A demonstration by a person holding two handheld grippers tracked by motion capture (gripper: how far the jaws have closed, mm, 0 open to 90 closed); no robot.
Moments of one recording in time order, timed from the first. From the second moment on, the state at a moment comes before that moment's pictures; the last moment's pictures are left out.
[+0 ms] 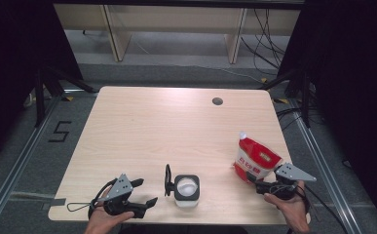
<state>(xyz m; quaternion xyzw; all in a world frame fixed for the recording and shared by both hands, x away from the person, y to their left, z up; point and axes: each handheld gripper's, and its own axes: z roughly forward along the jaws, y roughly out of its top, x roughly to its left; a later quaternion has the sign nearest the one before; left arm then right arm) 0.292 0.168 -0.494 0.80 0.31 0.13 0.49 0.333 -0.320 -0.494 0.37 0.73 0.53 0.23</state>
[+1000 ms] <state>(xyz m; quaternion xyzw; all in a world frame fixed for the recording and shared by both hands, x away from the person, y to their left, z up) 0.295 0.171 -0.490 0.80 0.32 0.14 0.50 0.271 -0.326 -0.486 0.42 0.75 0.44 0.25</state>
